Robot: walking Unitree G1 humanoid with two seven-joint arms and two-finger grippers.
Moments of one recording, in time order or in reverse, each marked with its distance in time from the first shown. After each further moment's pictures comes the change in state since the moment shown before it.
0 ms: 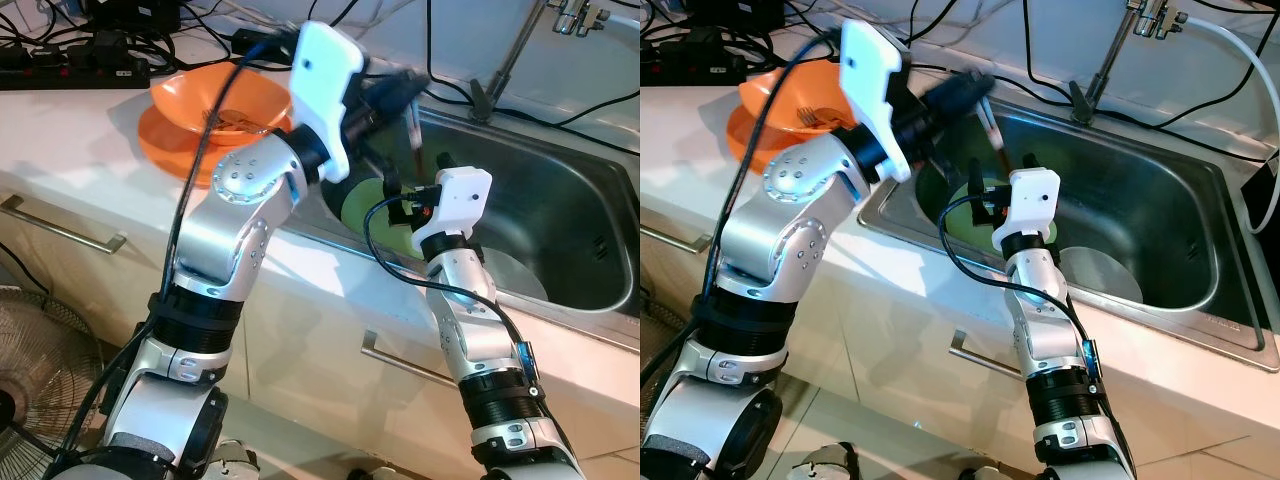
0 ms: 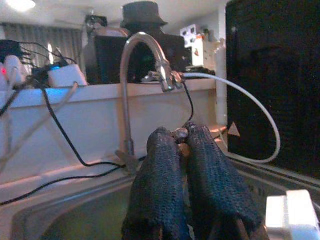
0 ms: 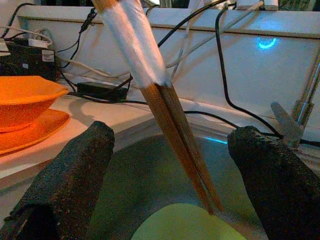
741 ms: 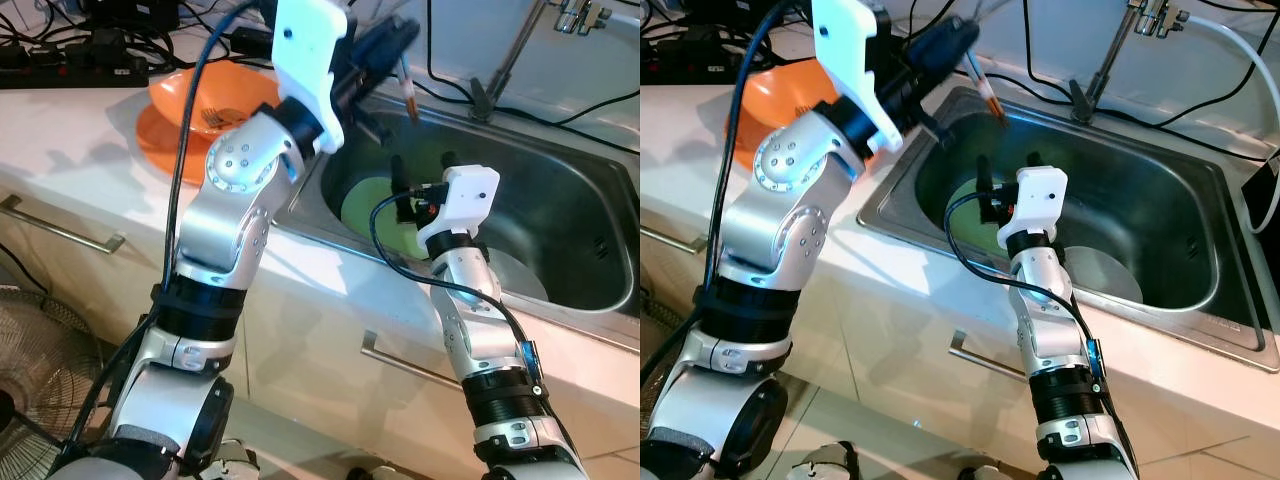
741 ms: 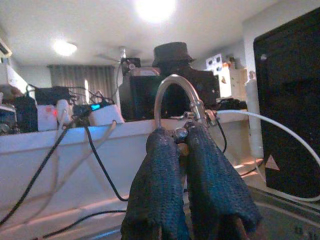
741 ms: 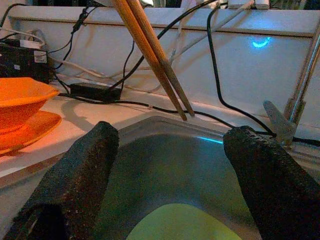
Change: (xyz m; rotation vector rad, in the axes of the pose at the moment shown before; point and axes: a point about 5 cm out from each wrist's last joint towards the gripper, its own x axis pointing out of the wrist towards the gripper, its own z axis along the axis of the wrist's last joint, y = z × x) left arm 0.001 0.012 0.019 0.085 -0.142 0.111; right arm 0.001 -0.005 0.002 0.002 -0.004 -0.017
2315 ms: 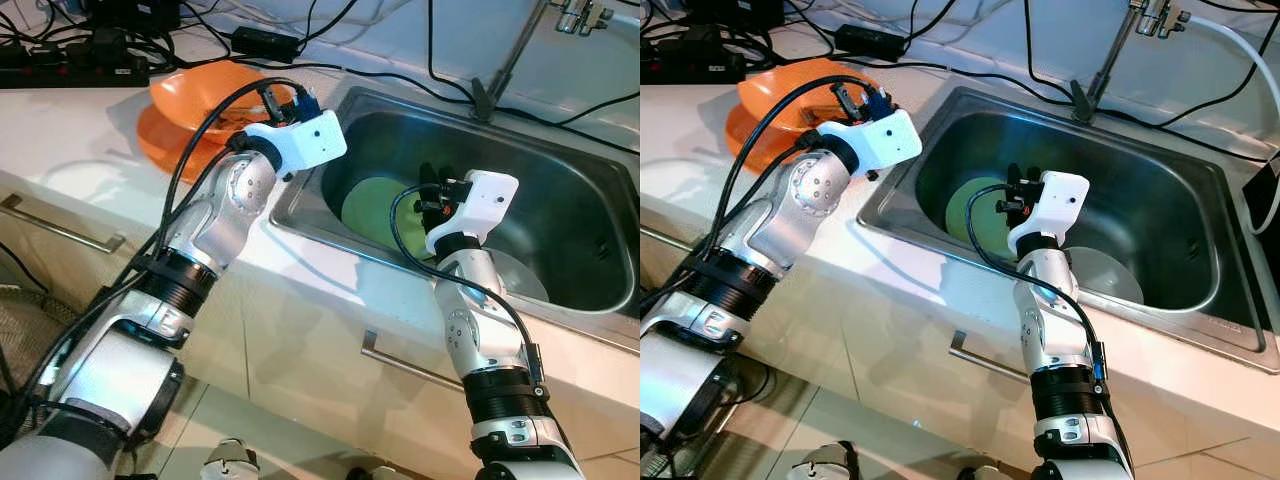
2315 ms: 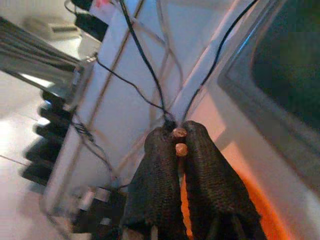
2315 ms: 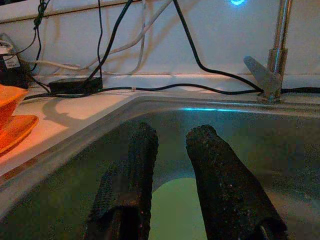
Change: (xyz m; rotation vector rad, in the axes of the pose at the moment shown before) left arm -0.029 0.063 -0.076 1.103 0.617 0.149; right arm -0.001 -0.014 -0.010 0.182 0.087 -0.106
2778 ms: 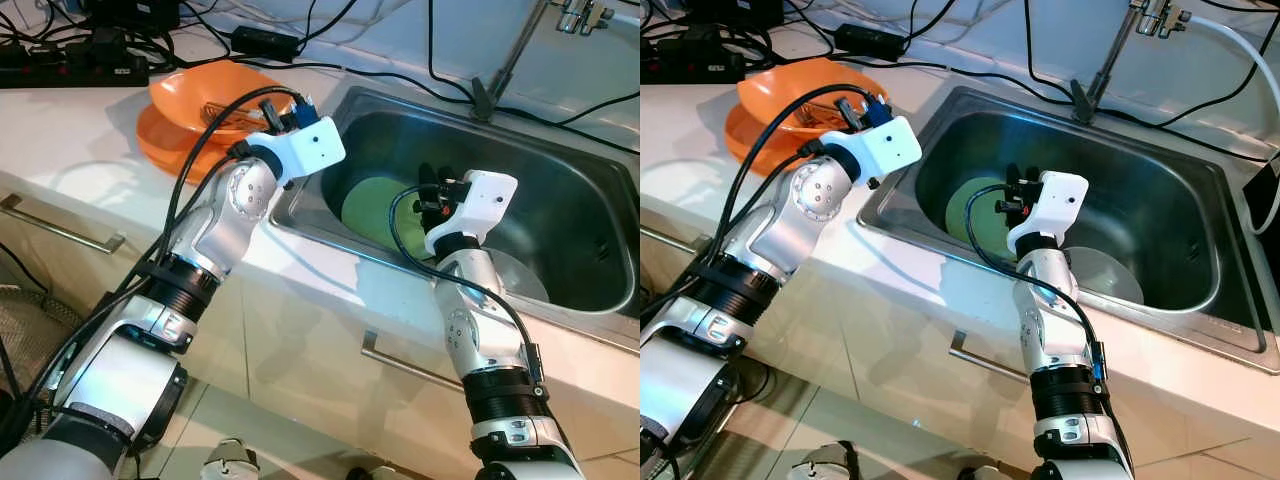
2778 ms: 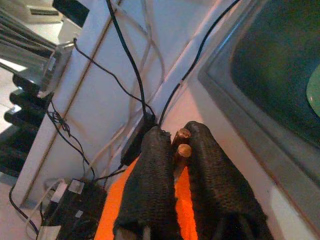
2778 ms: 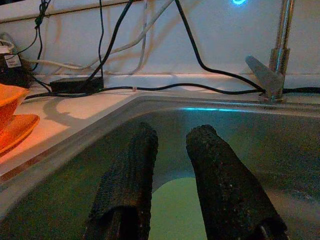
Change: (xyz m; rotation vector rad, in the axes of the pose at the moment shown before) left arm 0.000 -0.011 -0.001 -0.114 0.021 -0.068; right arm 0.000 0.000 0.000 0.000 0.000 0.003
